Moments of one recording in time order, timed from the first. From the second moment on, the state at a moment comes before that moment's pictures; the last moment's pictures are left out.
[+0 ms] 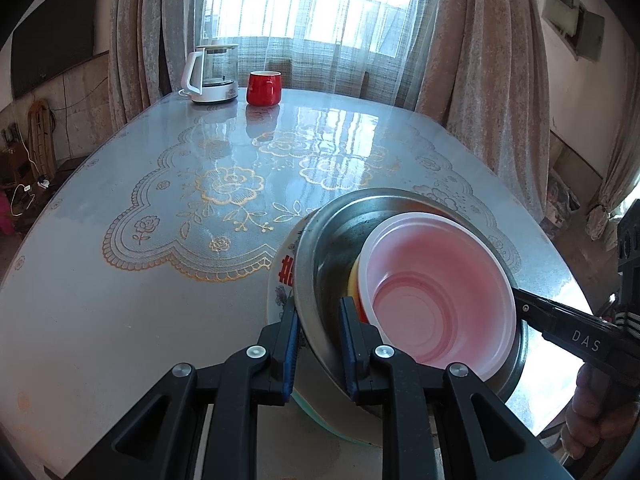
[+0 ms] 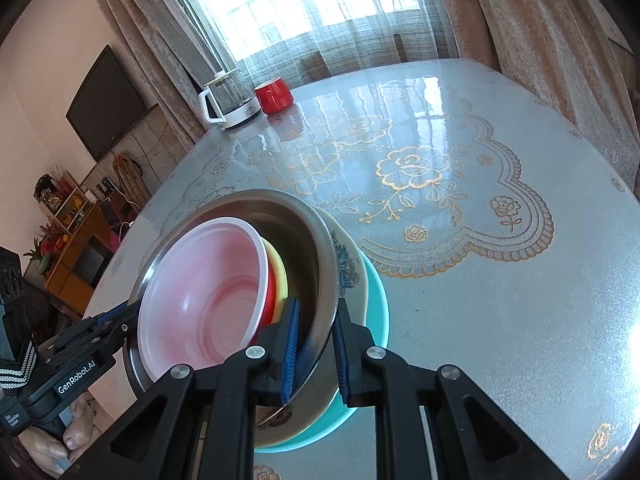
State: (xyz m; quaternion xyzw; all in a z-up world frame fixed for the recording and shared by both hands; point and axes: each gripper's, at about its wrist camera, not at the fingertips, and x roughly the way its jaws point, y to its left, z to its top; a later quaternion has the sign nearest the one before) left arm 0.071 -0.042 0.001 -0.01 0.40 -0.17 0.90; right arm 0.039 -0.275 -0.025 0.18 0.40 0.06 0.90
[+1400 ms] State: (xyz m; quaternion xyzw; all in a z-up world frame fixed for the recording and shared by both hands) left arm 0.030 -0.017 0.016 -0.02 0.34 -0.14 0.93; right arm 0.003 -0.260 -0.007 0.19 0.37 0.06 0.91
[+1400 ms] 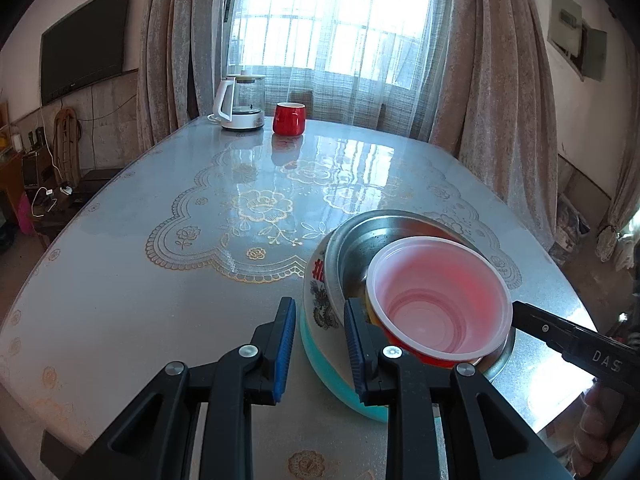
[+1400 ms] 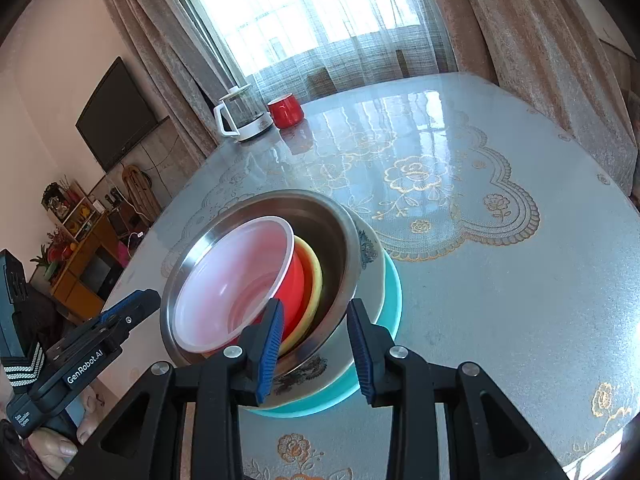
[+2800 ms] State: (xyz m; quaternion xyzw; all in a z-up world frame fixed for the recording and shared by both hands) left arm -0.034 -0.032 0.018 0.02 0.29 -0.09 0.95; right arm -0.051 -0.201 0.000 0.05 0.27 -0.11 0.95
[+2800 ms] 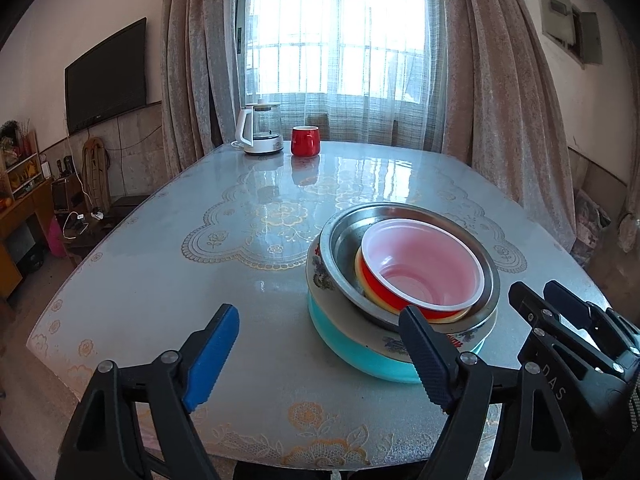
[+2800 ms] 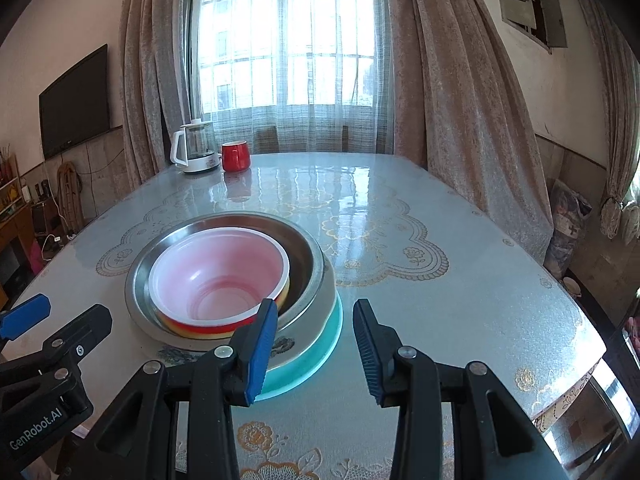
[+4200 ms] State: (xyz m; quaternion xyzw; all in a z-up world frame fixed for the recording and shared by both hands) left arm -0.031 -0.035 0.014 0.01 0.27 -0.10 0.96; right arm -0.041 -0.200 -0.009 0.05 0.29 -0.10 0.95
